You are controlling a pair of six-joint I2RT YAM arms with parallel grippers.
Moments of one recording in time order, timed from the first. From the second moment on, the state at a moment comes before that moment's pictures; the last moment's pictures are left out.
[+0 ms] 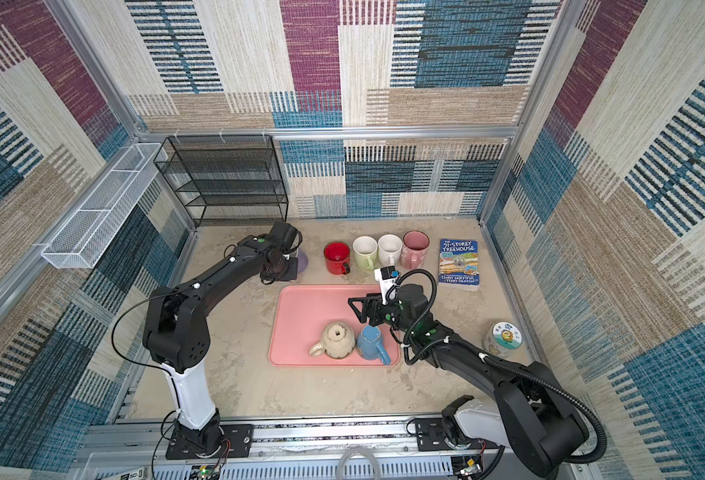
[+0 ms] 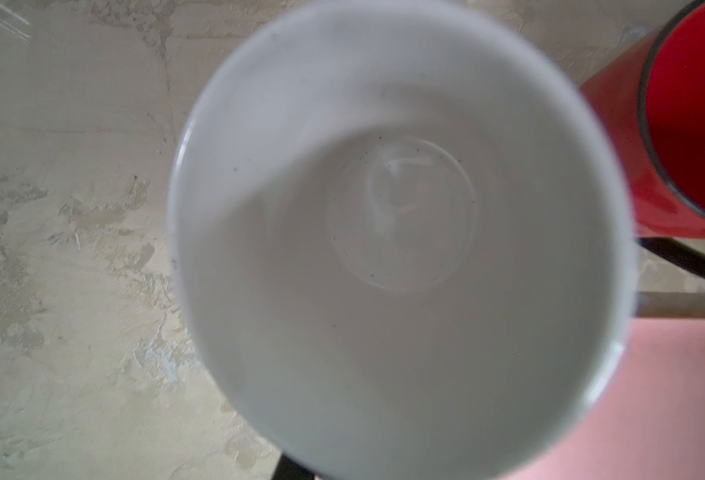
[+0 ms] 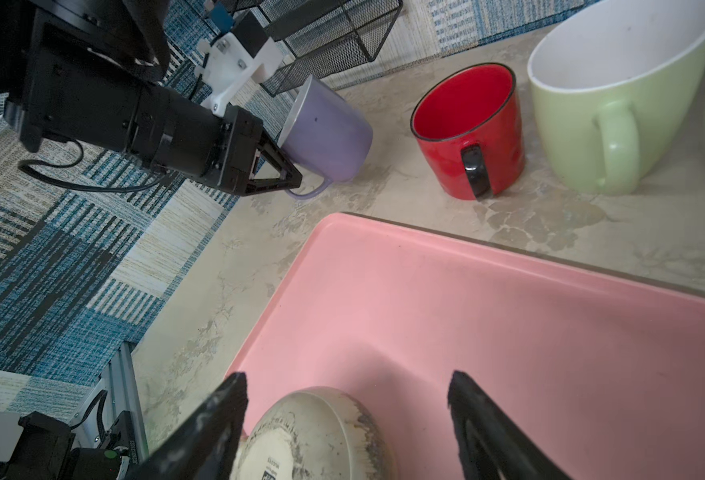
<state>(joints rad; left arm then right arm) -0.42 1.94 1.62 -0.86 -0.21 -0.33 0.50 1.22 0.50 0.37 -0.35 0.49</state>
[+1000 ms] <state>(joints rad) -0.52 2.18 1.85 -0.94 -0.31 -0.33 0.50 1.18 0.48 0.37 -0.32 0.49</state>
